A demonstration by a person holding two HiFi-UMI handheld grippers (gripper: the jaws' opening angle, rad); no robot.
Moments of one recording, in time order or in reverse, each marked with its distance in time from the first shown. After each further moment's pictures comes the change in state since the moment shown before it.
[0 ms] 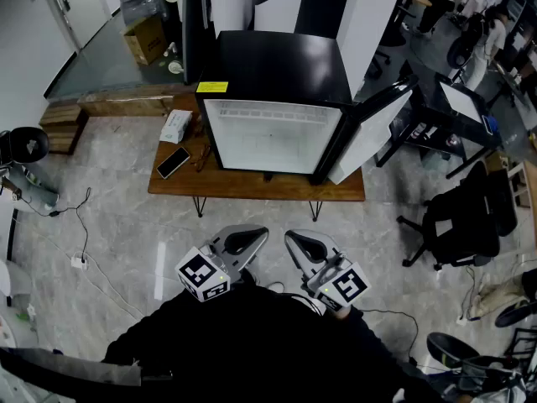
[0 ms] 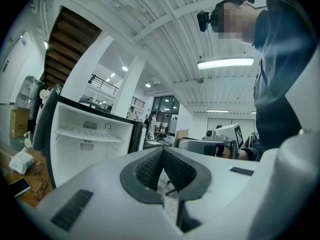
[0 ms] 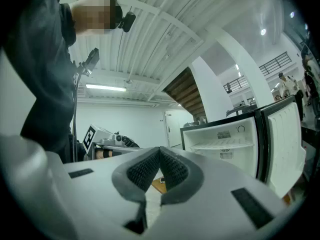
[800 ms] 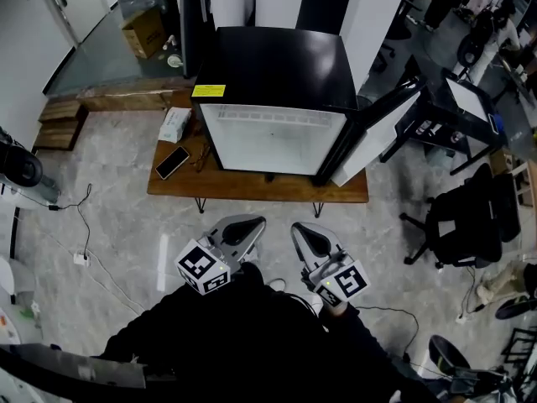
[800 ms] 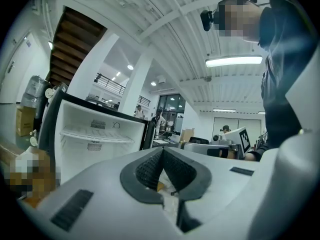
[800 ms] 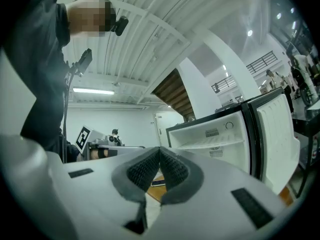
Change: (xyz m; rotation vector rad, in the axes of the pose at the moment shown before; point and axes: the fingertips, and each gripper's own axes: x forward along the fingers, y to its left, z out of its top) left arm 0.026 0.055 0.006 -0.009 0.020 0.064; right arm 0.021 -0.059 -0.005 0.076 -0.045 -0.104
